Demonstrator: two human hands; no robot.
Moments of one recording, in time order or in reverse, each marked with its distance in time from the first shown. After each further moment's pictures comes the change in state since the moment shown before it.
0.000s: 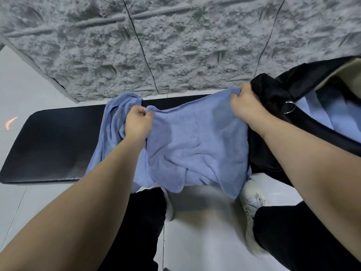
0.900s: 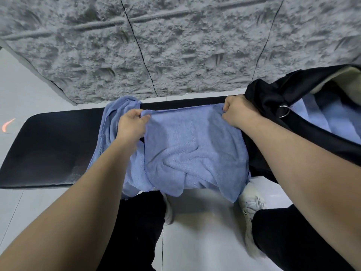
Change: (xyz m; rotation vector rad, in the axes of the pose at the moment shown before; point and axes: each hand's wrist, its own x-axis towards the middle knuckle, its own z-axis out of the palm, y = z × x) left_hand 0.009 -0.008 -0.015 -0.131 -0.115 -0.053; right_hand 0.005 -0.004 0.006 -0.487 -0.212 -0.024
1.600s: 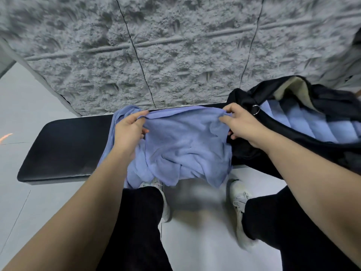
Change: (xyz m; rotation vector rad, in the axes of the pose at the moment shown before) left_hand -0.092 0.032 -0.032 -0.280 0.000 0.140; right_hand -0.108 0.028 -0.038 0.721 -0.023 -0.122
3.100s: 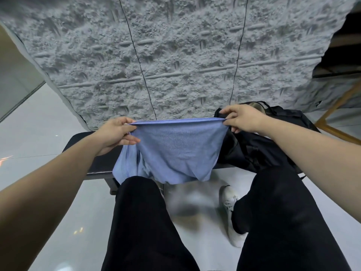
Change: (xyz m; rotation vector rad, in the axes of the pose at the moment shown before) left_hand -0.078 0.101 -0.094 0.193 -0.371 -0.092; right_hand -0.090 -0.070 -0.081 -0.239 -0.082 -0.164
